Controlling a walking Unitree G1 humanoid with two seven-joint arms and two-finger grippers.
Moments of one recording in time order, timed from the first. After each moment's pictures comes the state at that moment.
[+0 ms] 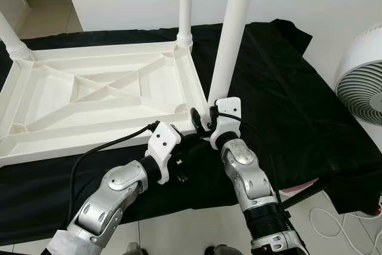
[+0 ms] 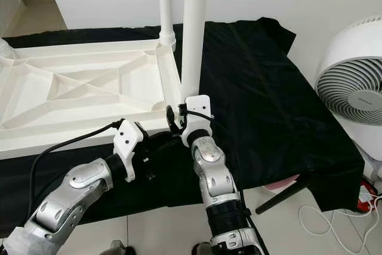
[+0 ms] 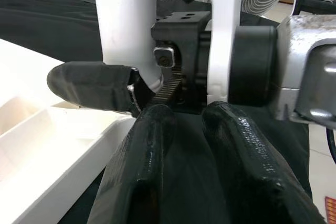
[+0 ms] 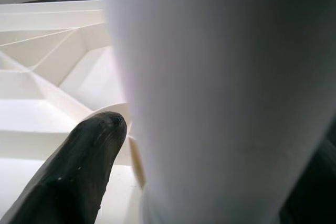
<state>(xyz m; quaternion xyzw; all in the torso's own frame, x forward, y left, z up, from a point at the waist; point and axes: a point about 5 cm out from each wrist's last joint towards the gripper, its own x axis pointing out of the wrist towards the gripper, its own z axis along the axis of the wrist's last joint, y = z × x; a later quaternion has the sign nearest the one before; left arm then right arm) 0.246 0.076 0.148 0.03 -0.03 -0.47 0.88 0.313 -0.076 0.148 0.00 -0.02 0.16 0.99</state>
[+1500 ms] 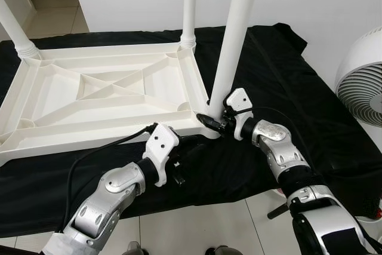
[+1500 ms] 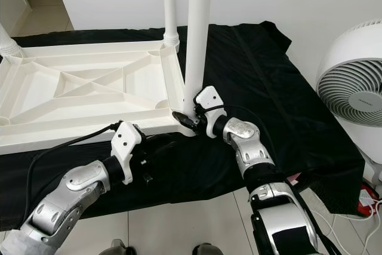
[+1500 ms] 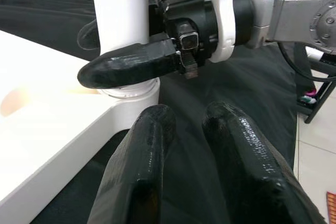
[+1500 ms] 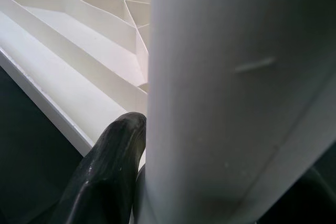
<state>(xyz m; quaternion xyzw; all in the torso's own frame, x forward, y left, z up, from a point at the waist) 0.241 0.080 0.146 0.03 -0.02 -0.47 0.88 0.351 -0.117 0.146 -0.15 -0.02 0.43 0.89</state>
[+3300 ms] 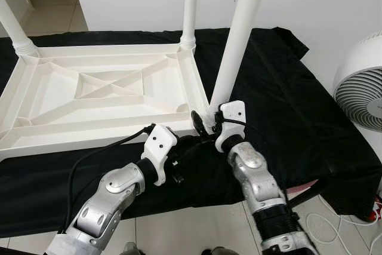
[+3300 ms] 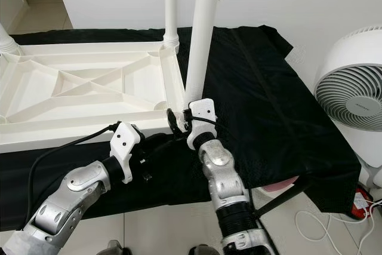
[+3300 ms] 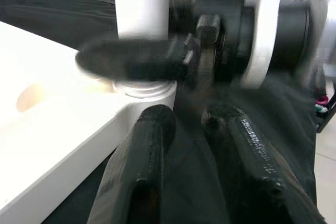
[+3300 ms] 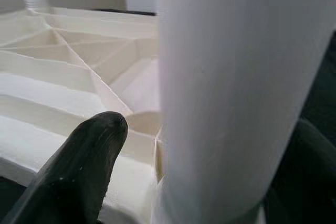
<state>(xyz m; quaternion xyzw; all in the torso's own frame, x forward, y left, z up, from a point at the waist) 0.247 0.083 0.140 0.03 -0.02 -0.45 0.89 0.322 -0.102 0.152 -0.03 -0.06 0.28 0.96</state>
